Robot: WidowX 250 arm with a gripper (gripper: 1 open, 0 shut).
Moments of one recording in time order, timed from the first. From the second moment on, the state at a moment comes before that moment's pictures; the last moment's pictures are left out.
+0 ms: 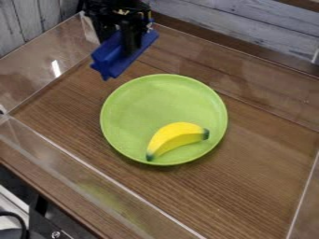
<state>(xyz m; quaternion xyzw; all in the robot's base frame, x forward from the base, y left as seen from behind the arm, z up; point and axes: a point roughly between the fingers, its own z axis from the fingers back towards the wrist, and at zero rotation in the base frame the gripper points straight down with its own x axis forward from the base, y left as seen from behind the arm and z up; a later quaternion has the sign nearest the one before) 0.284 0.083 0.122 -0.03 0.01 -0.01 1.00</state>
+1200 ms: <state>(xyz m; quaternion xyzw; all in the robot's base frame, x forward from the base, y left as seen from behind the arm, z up) 0.303 0.069 0.098 -0.04 0.00 -0.04 1.00</state>
